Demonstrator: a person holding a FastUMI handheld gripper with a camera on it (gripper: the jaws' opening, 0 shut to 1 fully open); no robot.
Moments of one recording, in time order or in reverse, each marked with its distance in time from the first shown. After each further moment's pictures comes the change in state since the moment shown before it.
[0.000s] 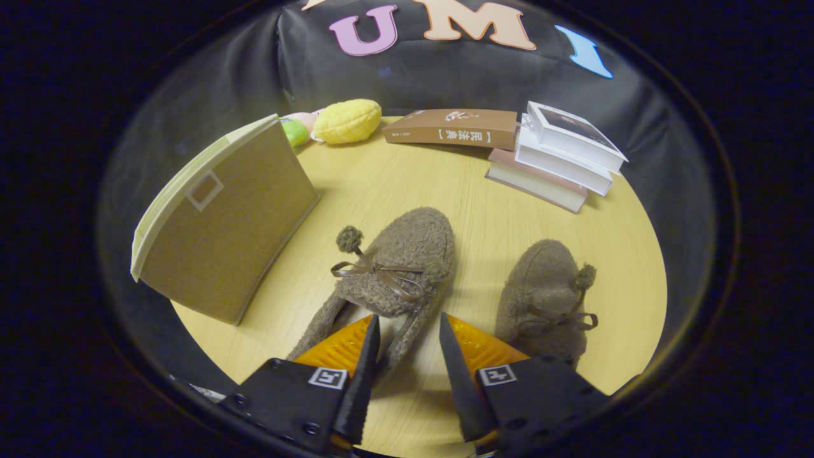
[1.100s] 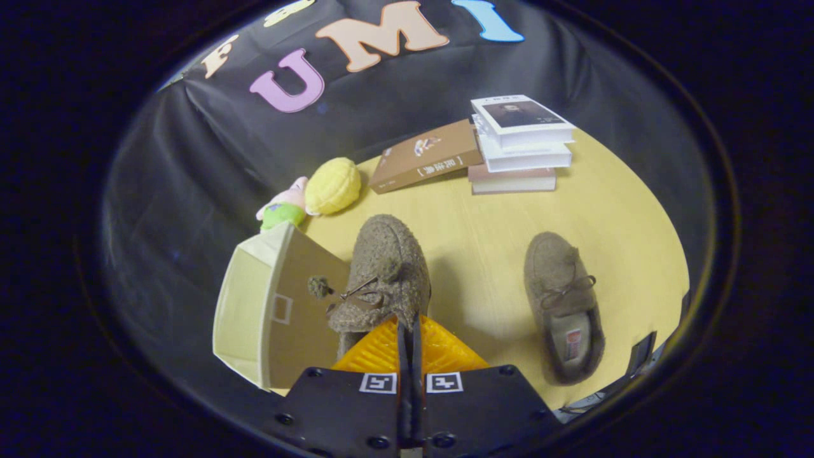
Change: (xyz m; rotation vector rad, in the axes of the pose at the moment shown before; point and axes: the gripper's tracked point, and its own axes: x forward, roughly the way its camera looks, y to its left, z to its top) arm -0.078 0.063 0.091 0.462 -0.070 0.026
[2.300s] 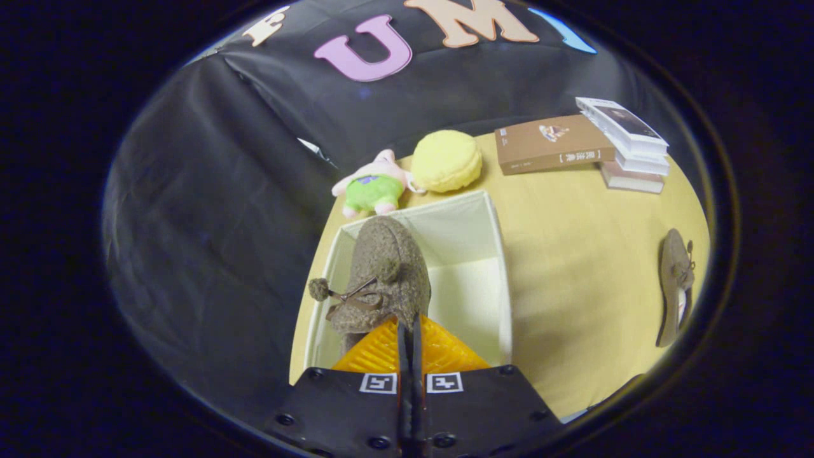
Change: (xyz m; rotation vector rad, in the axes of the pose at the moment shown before) arm 0.071 0.221 -0.052 -0.061 0.101 0.106
